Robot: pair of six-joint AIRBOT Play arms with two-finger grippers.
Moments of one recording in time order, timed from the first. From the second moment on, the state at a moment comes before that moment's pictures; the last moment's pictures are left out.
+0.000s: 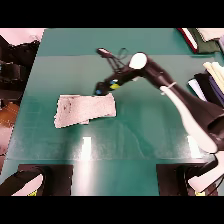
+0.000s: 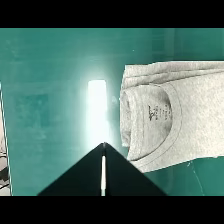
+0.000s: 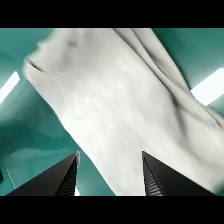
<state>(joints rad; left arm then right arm) -0.07 -1.05 1.53 1.64 -1.48 -1.54 0.50 -1.74 1.68 -0.82 1.17 1.22</state>
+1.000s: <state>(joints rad) -0.07 -1.05 1.53 1.58 -1.45 -1.54 0.50 -1.87 1.41 -0.46 0.94 1.23</state>
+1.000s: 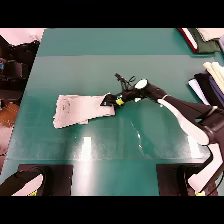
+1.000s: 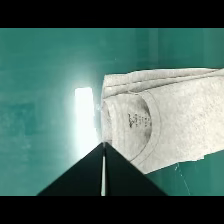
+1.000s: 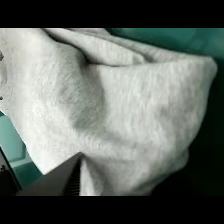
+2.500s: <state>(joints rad) -0.07 -1.05 1.53 1.27 -1.48 -1.56 -0.57 -1.74 1.86 -0.68 0.88 0.92</state>
